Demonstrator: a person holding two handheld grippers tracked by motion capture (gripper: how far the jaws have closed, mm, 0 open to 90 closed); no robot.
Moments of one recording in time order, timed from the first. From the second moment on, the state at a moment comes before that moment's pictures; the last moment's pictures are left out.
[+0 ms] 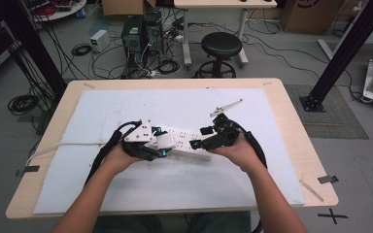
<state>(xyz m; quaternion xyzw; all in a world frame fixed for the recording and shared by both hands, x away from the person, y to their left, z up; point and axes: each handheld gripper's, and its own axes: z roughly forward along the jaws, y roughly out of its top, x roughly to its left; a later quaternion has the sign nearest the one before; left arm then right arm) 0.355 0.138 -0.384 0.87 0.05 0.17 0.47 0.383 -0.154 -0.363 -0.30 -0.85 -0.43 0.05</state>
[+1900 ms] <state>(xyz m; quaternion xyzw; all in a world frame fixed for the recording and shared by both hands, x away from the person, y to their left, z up) 0.334 0.107 -0.390 0.84 -0.01 0.21 0.50 0.388 -0.124 -0.394 -0.30 -0.79 -0.48 0.24</state>
